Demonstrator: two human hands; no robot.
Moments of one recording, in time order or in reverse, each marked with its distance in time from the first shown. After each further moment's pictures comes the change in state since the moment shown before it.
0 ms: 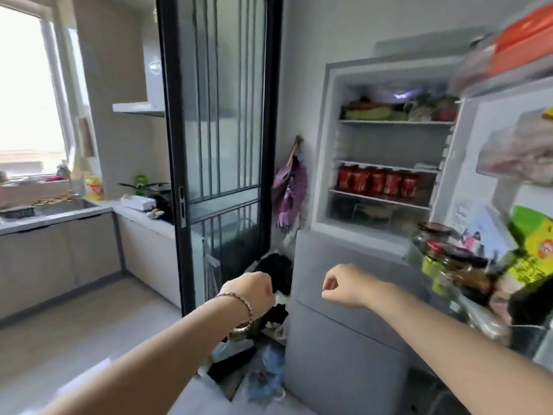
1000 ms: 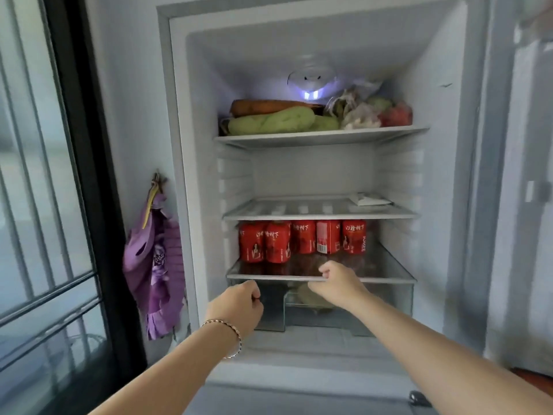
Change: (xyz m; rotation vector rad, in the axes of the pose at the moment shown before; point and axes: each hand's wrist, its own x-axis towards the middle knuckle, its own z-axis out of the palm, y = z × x) left_hand 0.629 0.159 0.062 -0.156 0.165 0.438; right_hand 0.462 0.330 -0.132 0.412 0.538 0.496
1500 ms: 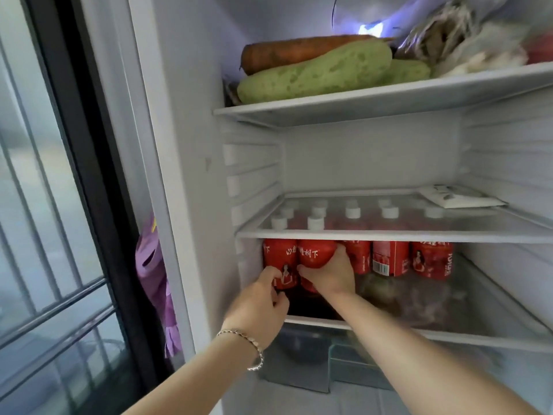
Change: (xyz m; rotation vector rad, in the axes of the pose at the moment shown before) left_hand 0.135 -0.037 0.028 -0.271 0.072 -0.050; right_hand 0.205 -0.031 0.101 0.503 0.267 0.001
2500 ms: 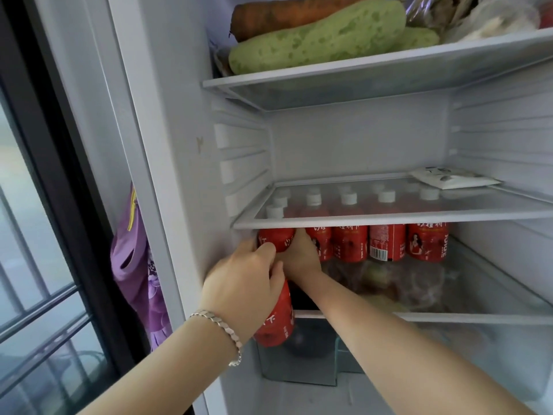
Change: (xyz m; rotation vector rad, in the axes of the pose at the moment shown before) left_hand 0.006 0.009 -0.040 0.458 0.241 0.312; right_hand -0.002 -0.034 0.046 -0.021 -0.165 -0.032
